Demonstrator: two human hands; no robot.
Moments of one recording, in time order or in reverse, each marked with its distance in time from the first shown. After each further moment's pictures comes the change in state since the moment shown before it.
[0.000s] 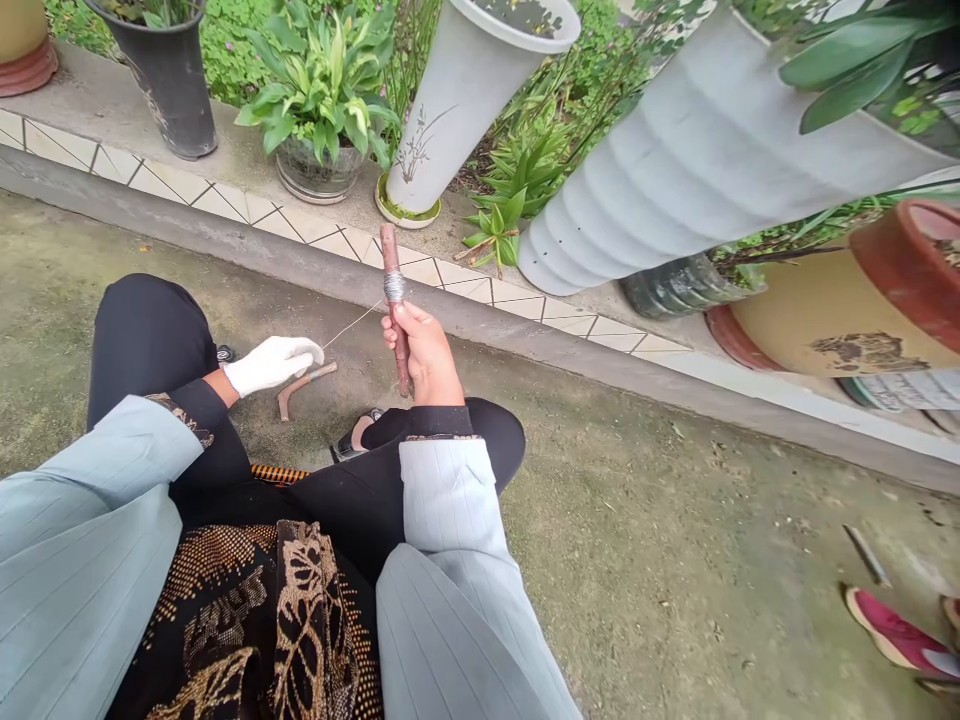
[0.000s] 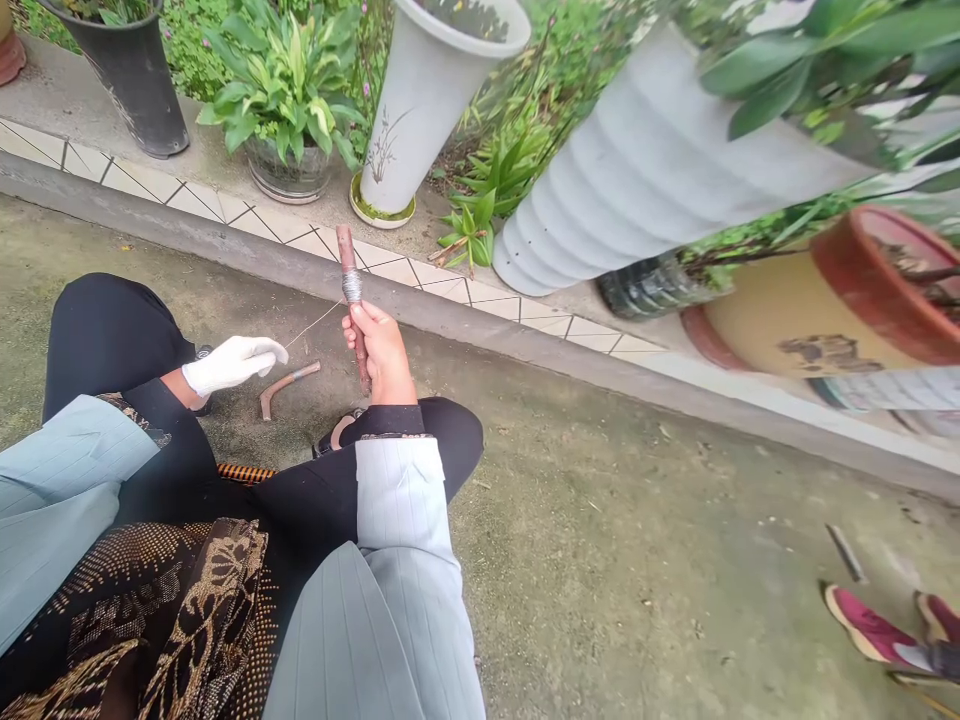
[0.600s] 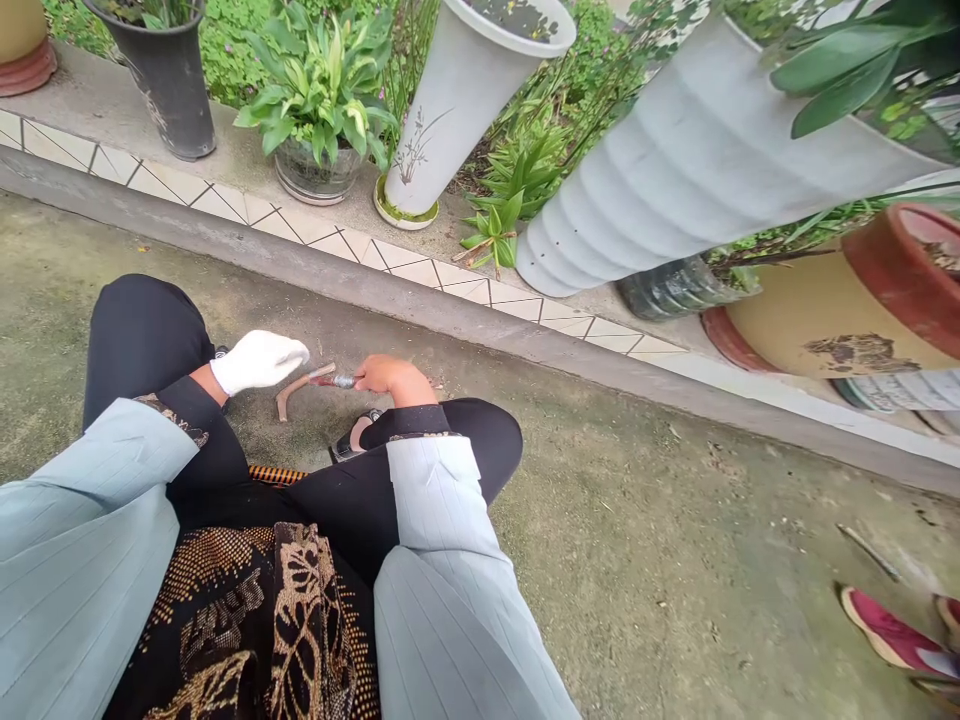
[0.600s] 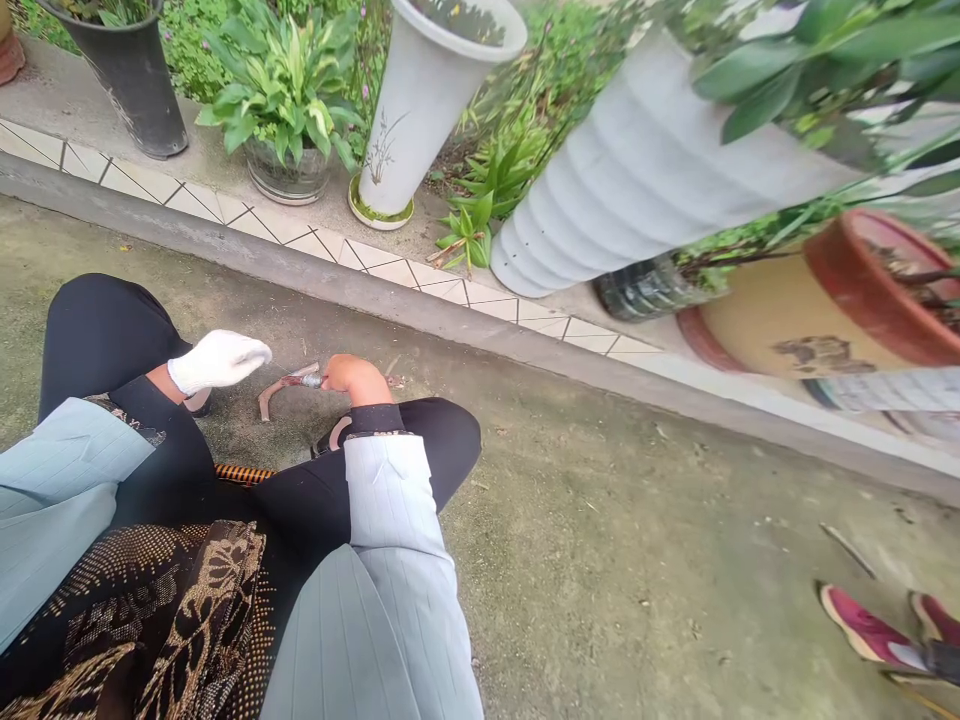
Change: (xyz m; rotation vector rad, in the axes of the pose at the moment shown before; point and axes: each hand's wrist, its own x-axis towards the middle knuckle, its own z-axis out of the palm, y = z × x) left_hand -0.008 0.000 -0.013 0.743 0.068 0.183; right_hand 0.007 0.017 0.020 -1.562 -0.614 0.438
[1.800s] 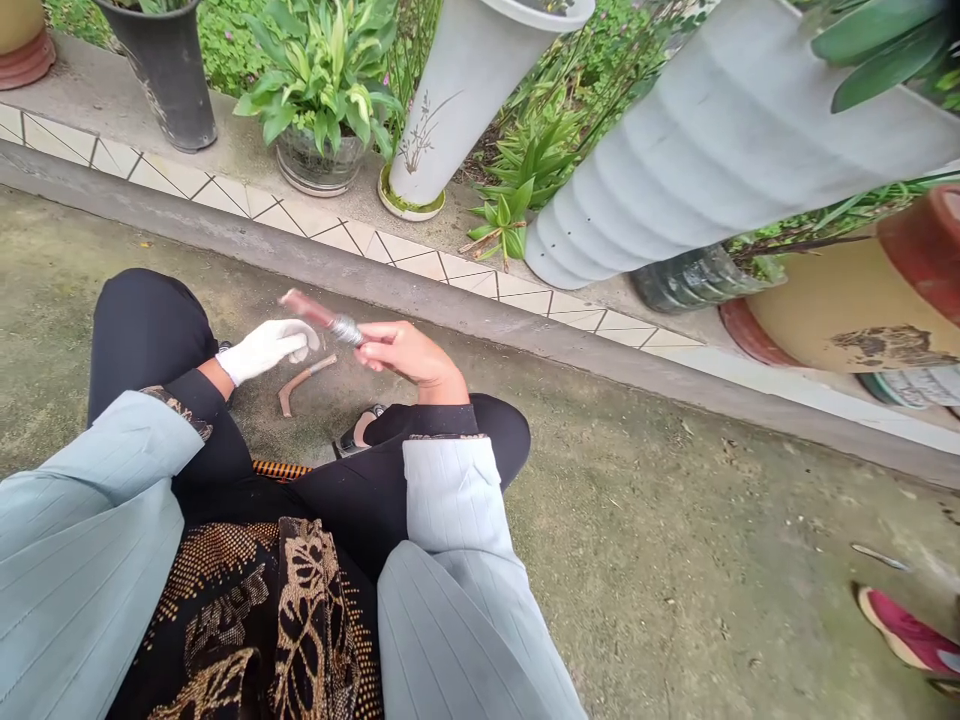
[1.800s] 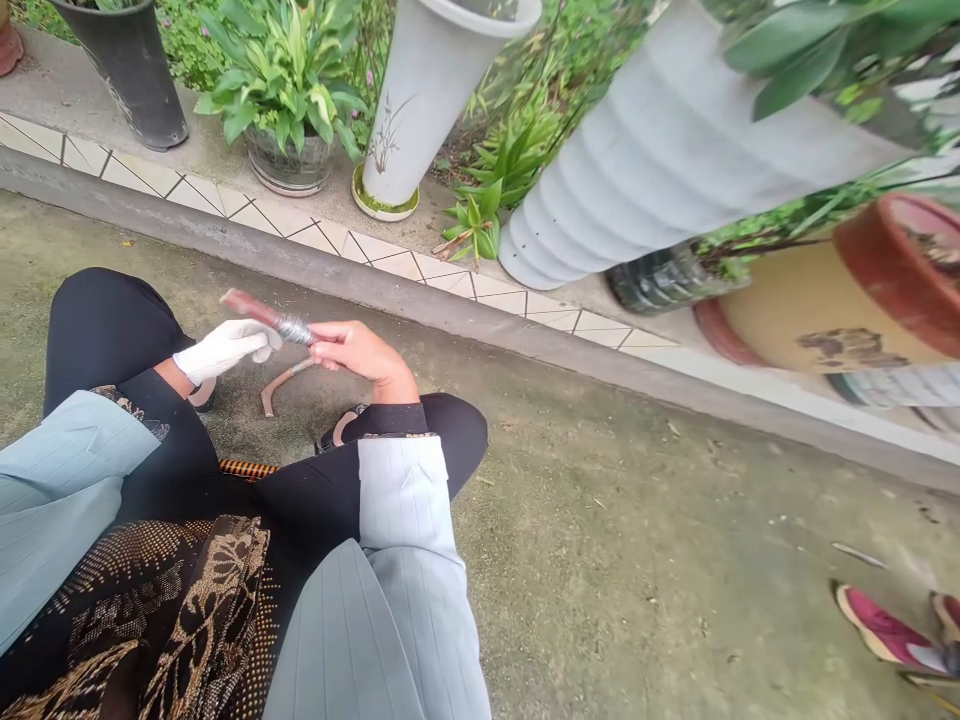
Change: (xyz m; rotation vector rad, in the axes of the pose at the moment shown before) left_hand 0.013 -0.006 0.014 -1.147 0.033 -0.178; right_hand -0.030 0.014 -0.004 1.033 0.151 -0.792
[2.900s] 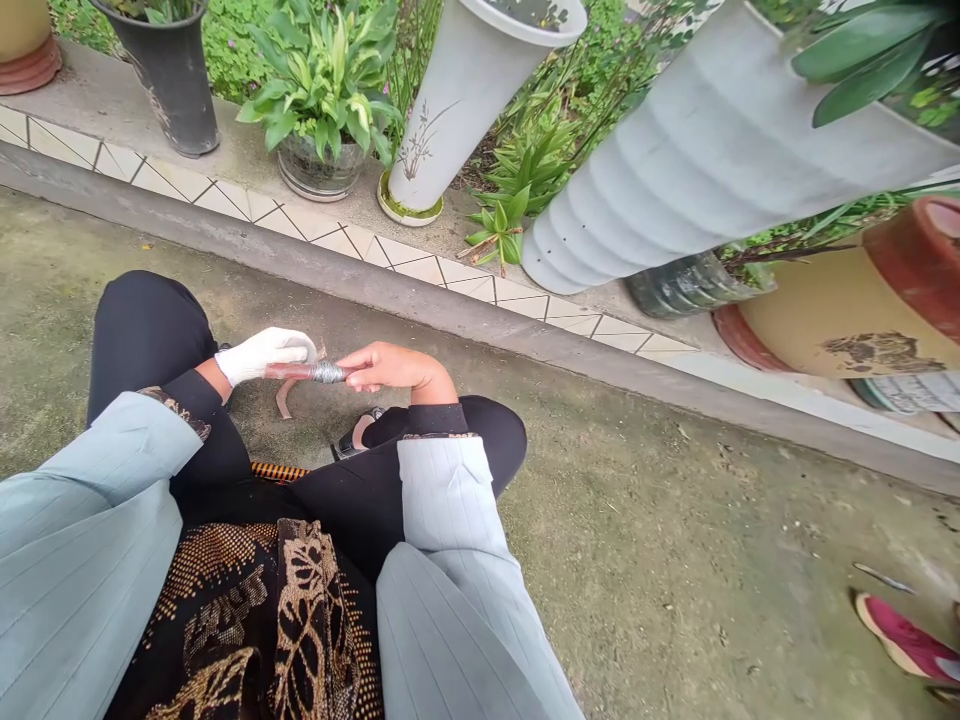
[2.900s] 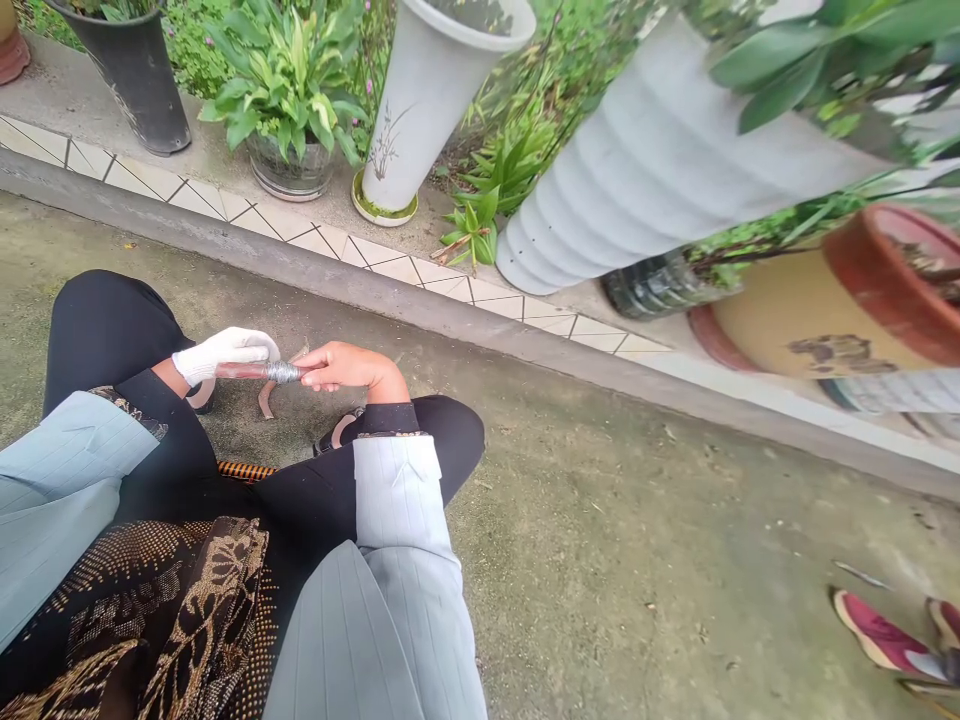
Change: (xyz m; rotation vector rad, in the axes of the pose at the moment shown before) left_hand -0.001 0.003 -0.007 0.144 -0.128 -0.091; right_hand 0.008 0.003 -0.001 -0.186 -0.355 0.235
